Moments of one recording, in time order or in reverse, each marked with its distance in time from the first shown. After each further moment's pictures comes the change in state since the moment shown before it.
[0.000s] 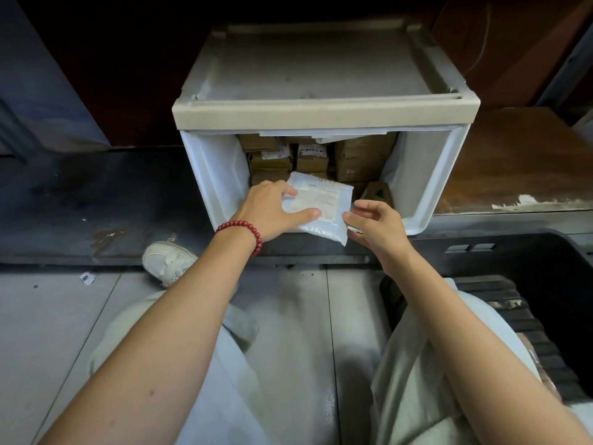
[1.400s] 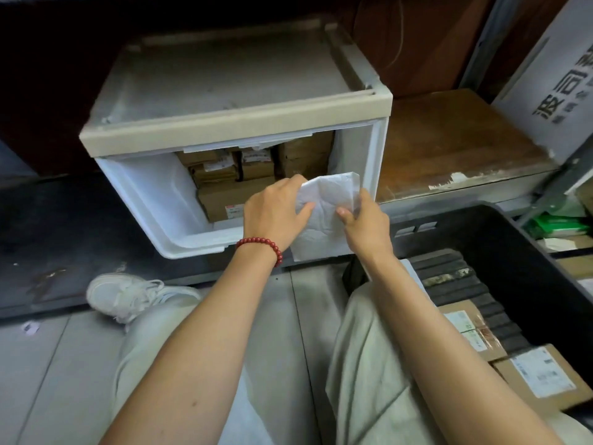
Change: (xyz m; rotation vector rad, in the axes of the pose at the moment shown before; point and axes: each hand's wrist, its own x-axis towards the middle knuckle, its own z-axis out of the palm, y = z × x) left_hand 0.011 0.086 0.054 0.262 0.234 0.321; right_hand -0.009 -0.013 -0.055 -0.572 0.255 -0.176
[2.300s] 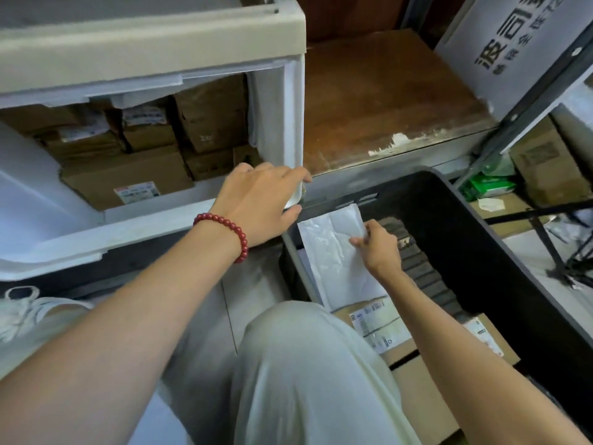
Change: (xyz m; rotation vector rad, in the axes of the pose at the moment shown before) left_hand 0.058 0.062 0.090 0.134 -0.297 0.396; right_hand 0.054 0.198 -0.044 -0.225 0.005 0.396
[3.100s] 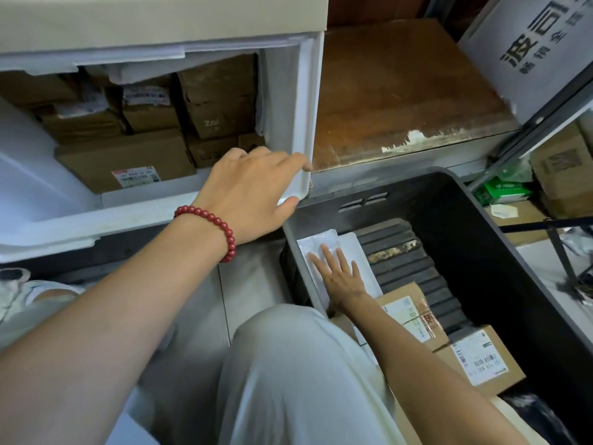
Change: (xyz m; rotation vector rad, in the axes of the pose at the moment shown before) left_hand -0.009 -0.009 -0.007 -0.020 0.041 -0.008; right_hand 0.001 0.052 0.086 -0.959 -0.493 -0.406
